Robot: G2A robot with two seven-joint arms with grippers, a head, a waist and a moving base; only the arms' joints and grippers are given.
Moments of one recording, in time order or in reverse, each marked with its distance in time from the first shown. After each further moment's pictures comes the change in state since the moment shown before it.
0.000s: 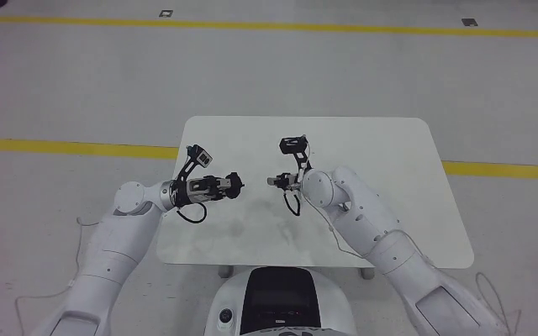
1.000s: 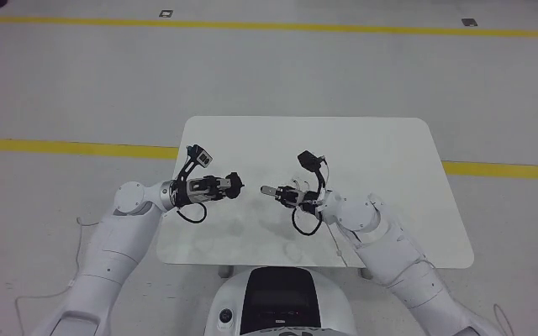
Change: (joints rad) left arm 0.000 0.000 0.000 0.000 0.000 0.000 0.000; right arm -0.245 0.130 0.106 -0.205 0.588 -0.135 -0.242
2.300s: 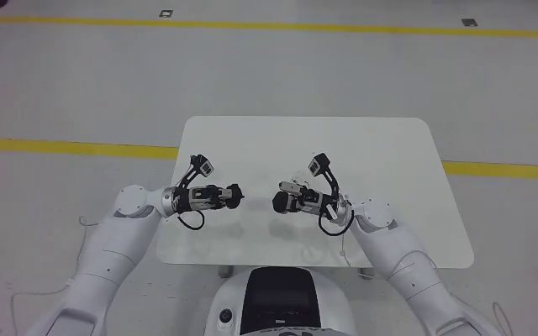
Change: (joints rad) left arm -0.016 0.029 0.068 0.059 0.023 0.000 -0.022; right arm 0.018 -0.025 0.085 0.322 0.745 -0.533 0.336
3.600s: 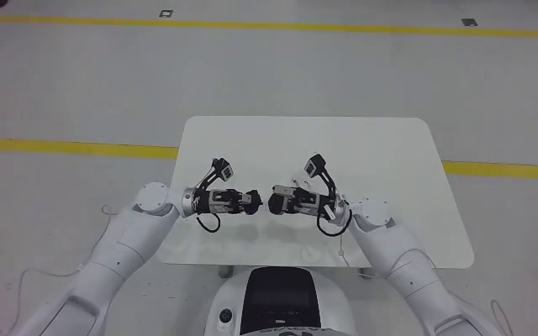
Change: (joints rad) left arm -0.101 0.027 0.262 -0.002 -0.073 0.000 0.101; right arm 0.009 -0.003 -0.010 0.008 0.001 0.007 0.017
